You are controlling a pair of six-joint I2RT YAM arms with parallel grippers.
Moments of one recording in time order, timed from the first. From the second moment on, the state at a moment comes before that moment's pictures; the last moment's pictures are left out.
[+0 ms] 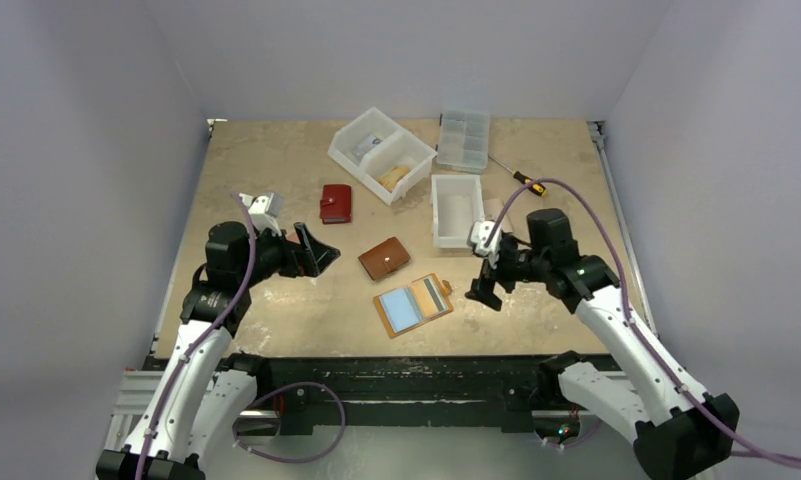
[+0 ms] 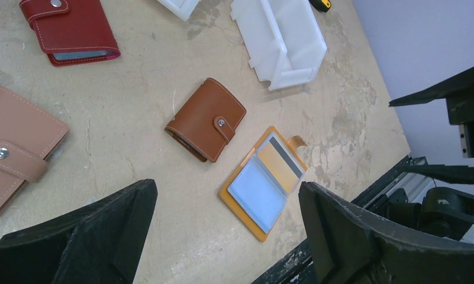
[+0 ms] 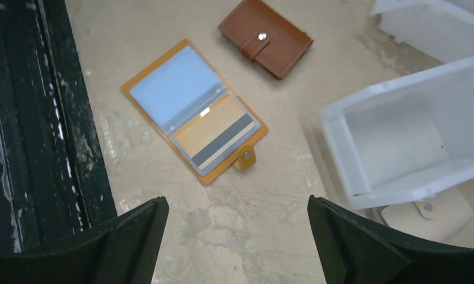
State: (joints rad) left arm -0.14 0.71 0.62 -0.33 0.49 -0.41; right arm 0.31 0.91 0.81 -0.66 -0.64 -0.64
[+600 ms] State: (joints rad) left arm -0.14 0.69 0.61 -0.31 0.50 -0.41; right arm 0.66 1.30 0.74 -0.35 -0.23 -0.50
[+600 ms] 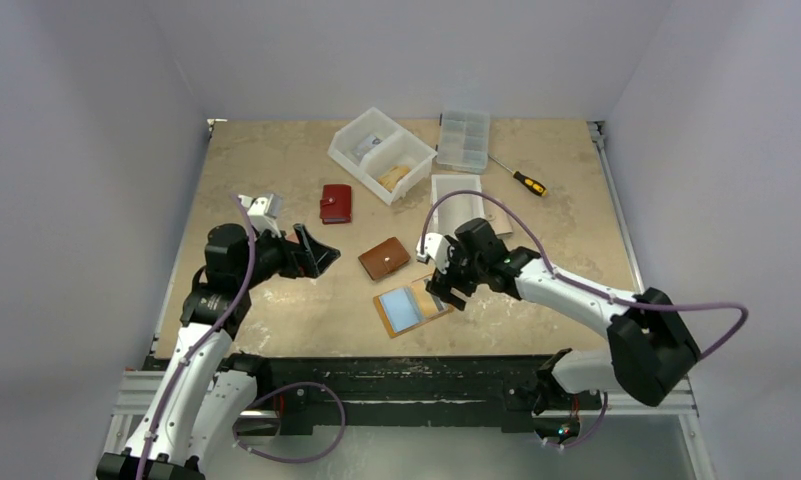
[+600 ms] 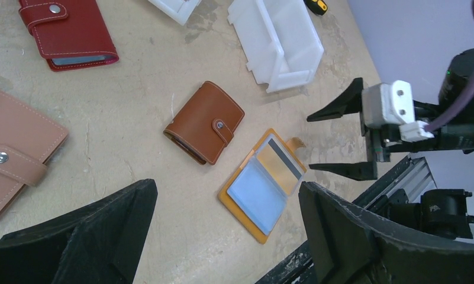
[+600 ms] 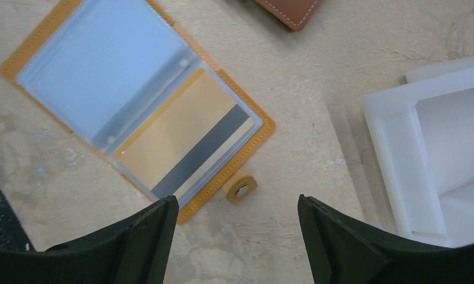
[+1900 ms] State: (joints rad) left arm -0.14 0.68 0.61 -0.30 0.52 -0.41; right arm -0.18 1.39 0.78 -0.27 0.00 -0.88
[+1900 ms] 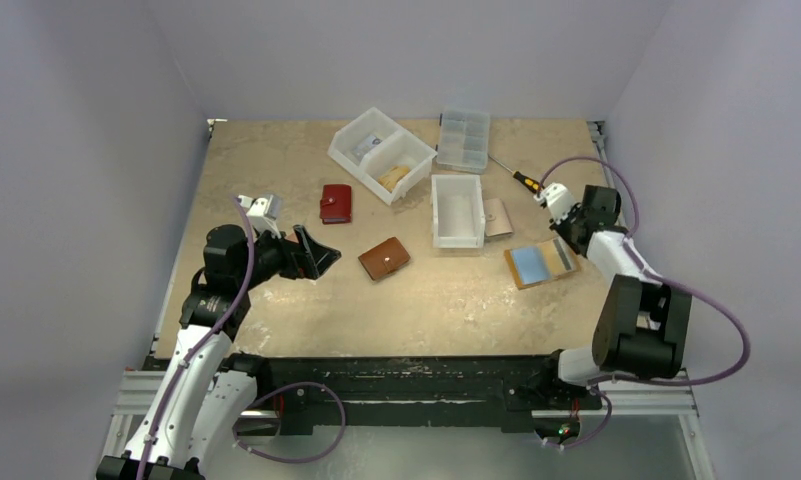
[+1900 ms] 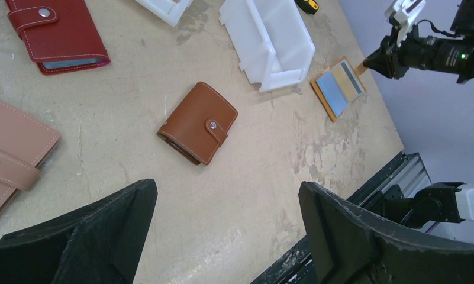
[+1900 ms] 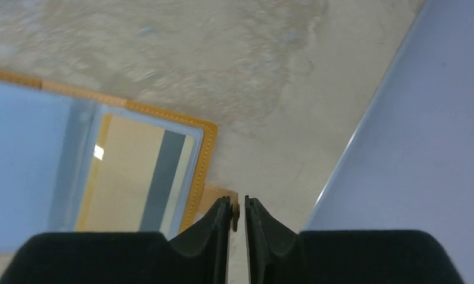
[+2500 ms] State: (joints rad) left arm -0.14 0.68 0.61 -0.30 0.52 -0.41; right arm -0.16 1.71 1.20 -0.48 -0.52 -0.54
